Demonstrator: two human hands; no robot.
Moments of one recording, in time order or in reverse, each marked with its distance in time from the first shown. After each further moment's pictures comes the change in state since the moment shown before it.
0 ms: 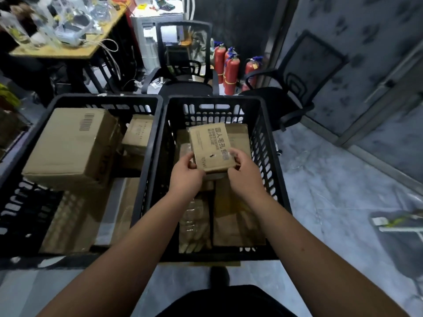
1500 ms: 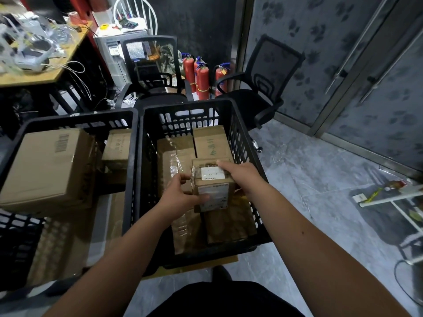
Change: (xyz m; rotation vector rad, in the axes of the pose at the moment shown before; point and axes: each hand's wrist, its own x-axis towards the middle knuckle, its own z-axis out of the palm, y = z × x) left_hand -0.017 -0.028 -0.018 0.192 -0.383 0.026; right_hand -0.003 0.020 -0.028 0.372 -0.046 0.474
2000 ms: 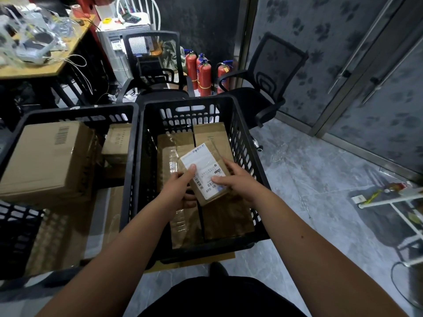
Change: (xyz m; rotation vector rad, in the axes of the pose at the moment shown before) left_hand 0.006 0.008 0.010 -0.302 0.057 -0.201; right_hand -0.003 0.023 -0.004 -0.073 -0.285 -0.162
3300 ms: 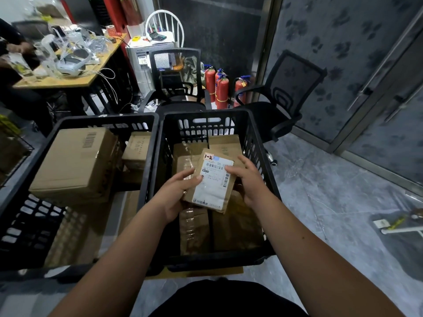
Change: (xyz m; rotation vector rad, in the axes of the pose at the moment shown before) left_hand -0.012 0.017 -0.034 -0.216 -0.117 0.040; right_hand 0.017 -0.017 0.015 0.380 0.134 -0.097
